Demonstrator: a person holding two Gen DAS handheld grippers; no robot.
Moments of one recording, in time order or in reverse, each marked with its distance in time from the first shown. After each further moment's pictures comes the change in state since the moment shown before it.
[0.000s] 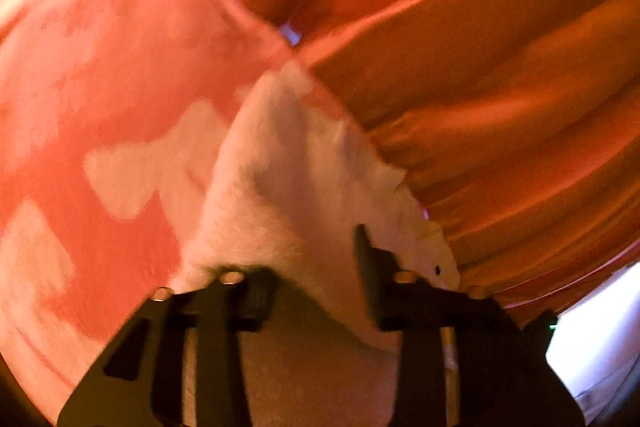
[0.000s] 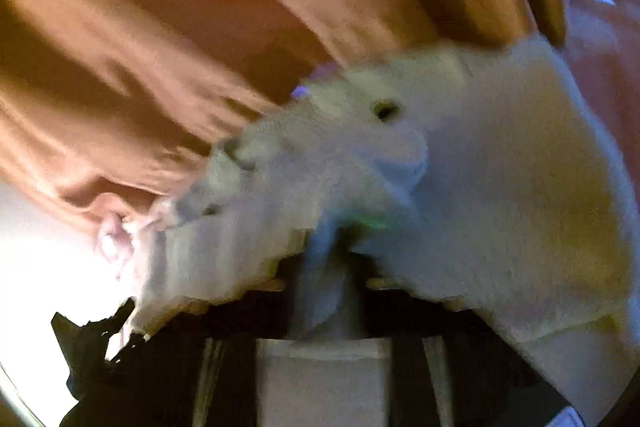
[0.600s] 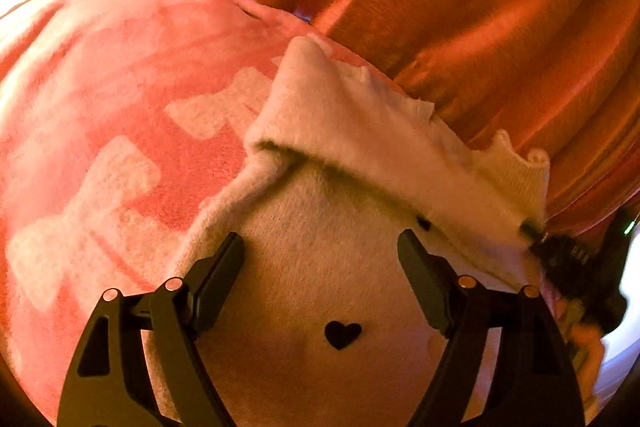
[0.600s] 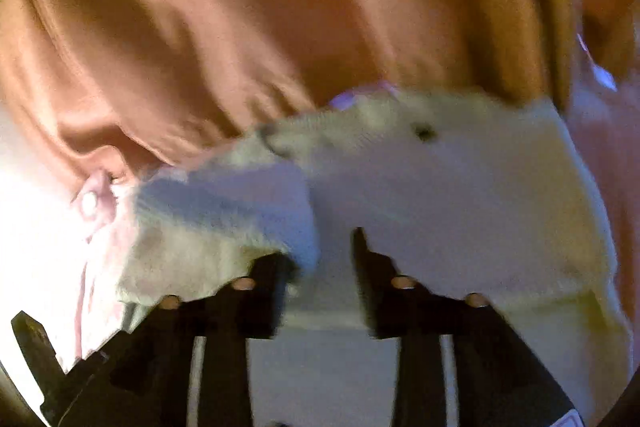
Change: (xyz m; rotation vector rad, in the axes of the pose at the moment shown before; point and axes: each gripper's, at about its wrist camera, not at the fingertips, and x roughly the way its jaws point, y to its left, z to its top) left arm -0.033 -0.001 -0.068 0.205 0.033 0.196; right arm 0.007 0.033 -0.042 -0.171 -0.033 -0.148
